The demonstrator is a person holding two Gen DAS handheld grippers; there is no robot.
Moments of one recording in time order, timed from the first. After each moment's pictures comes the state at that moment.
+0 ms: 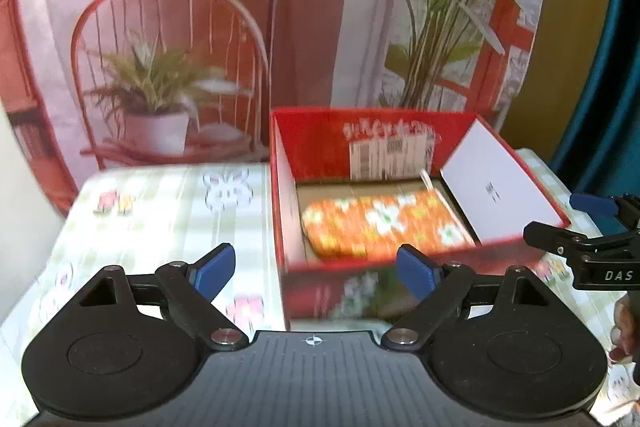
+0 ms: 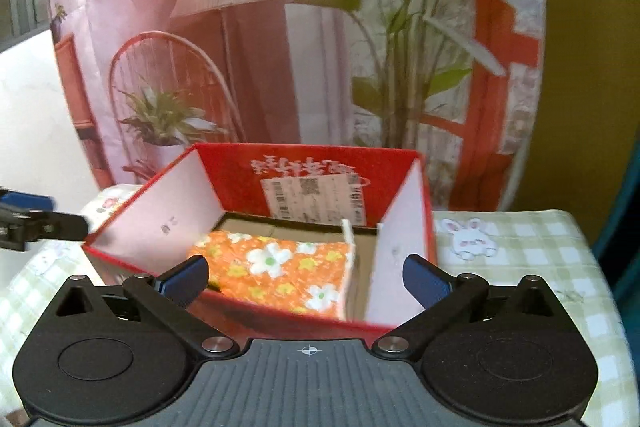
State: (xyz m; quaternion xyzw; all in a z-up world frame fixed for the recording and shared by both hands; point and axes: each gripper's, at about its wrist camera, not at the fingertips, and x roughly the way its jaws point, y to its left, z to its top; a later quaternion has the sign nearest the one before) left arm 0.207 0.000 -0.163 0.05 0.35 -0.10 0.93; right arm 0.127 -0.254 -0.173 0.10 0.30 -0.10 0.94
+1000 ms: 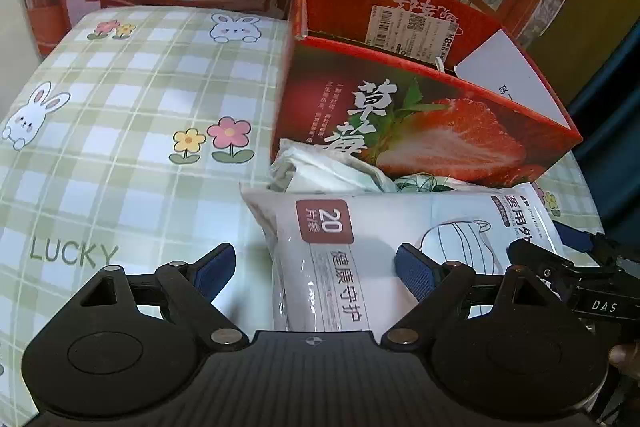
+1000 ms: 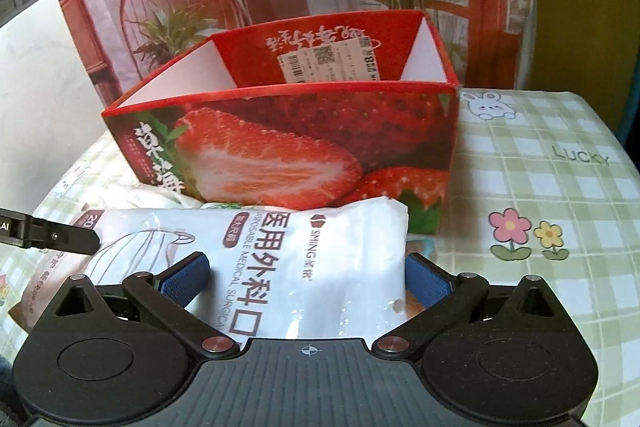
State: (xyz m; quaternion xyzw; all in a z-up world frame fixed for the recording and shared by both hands) left arm 0.170 0.025 -0.238 -0.06 0.47 -0.09 0.87; right arm 0.069 -0.226 -0.245 0.16 0.39 -0.06 0.91
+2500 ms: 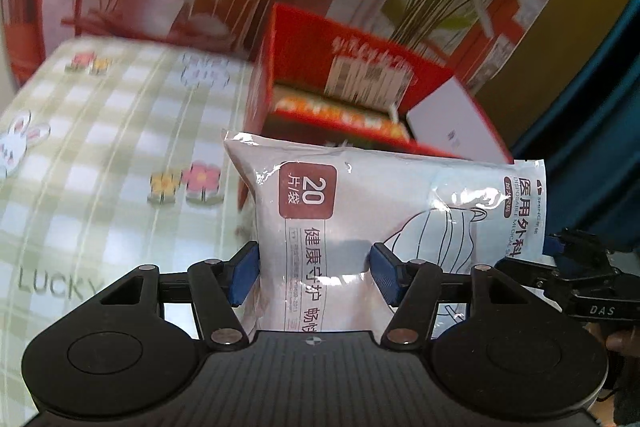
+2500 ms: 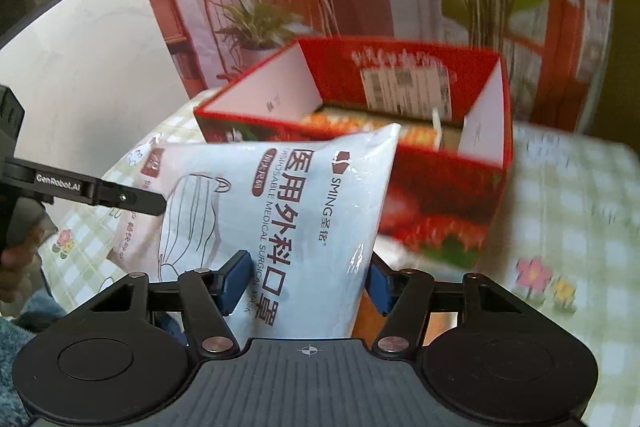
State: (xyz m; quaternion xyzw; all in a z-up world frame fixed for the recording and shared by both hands) left arm 0.172 0.036 -0.205 -0.09 0.42 -0.16 0.89; right arm 0.068 -0.226 -0.187 0.11 0.40 0.06 0.91
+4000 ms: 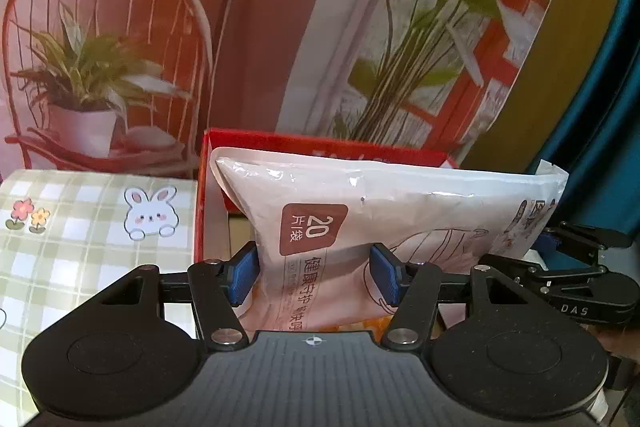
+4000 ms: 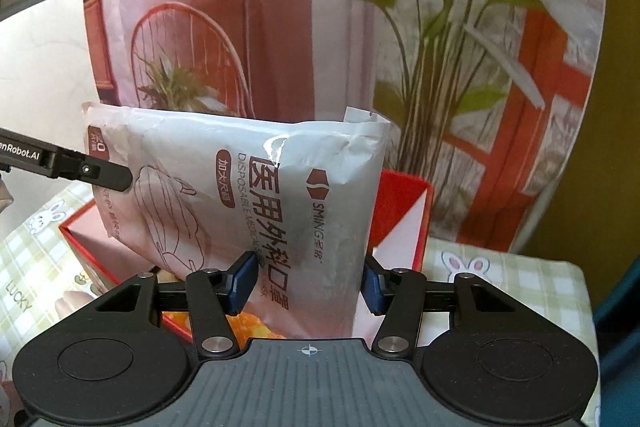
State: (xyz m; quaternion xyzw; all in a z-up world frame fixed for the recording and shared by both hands) left arm 0.299 -0.018 -0.167 -0.04 0.37 -0.19 0.91; right arm 0.174 -0.291 -0.177 0.04 0.34 -0.03 0.94
